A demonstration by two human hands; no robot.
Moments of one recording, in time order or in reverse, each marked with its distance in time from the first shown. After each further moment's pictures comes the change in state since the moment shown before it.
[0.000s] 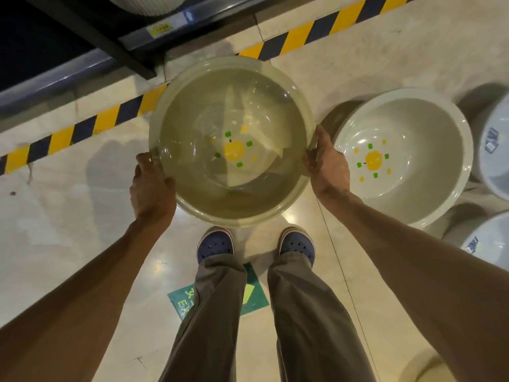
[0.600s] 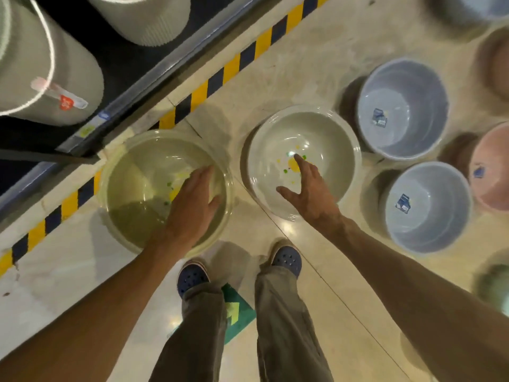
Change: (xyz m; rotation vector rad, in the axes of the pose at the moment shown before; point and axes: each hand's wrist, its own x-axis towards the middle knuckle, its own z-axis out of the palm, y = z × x) left_hand -0.102 0.205 0.004 0.117 -0.397 0.785; right_hand -0.082 0.074 -0.158 0.049 0.005 0.091
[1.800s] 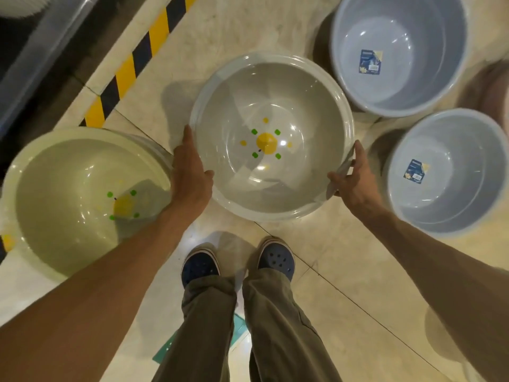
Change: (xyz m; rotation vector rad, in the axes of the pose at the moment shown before) left_hand 0.120 0.048 0.149 -0.038 0.088 -0.272; right_hand 0.042 0.221 -0.001 0.586 0.177 0.290
